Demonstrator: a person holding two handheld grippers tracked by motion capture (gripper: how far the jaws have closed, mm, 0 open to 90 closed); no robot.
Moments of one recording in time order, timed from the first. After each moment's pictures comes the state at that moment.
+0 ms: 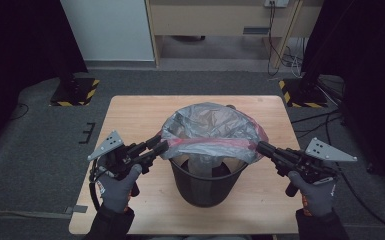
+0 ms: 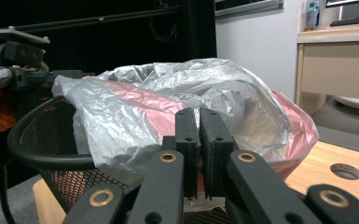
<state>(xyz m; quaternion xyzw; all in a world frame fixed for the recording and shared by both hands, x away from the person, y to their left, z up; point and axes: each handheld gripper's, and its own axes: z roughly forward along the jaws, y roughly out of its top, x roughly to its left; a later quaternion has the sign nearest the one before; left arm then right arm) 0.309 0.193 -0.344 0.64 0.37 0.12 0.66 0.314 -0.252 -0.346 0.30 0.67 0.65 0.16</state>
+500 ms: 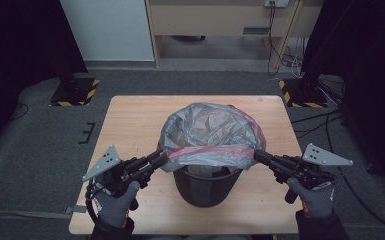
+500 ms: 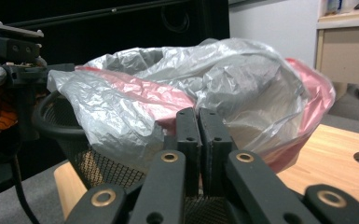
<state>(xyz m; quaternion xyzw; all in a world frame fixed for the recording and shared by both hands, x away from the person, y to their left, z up) 0.277 0.190 -0.355 0.65 0.33 0.12 0.67 0.307 -0.250 -0.357 0.29 0.69 0.65 0.13</state>
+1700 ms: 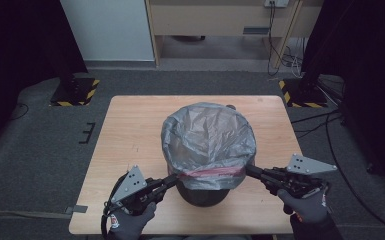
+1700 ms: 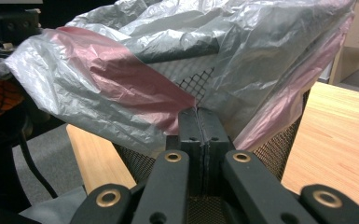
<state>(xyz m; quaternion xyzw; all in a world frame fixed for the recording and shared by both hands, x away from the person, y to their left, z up) 0.257 0.162 -0.384 0.74 0.29 0.15 0.58 0.294 -0.233 -0.371 0.28 0.75 0.59 0.10</state>
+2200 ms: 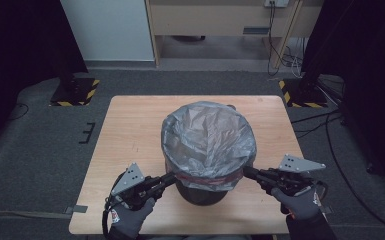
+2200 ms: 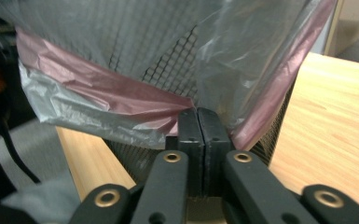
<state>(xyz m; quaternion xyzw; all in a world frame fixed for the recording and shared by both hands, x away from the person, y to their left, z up) 0.275 0.172 -0.407 0.71 0.34 0.12 0.61 0.306 -0.230 -0.395 0.31 0.75 0.57 0.10</state>
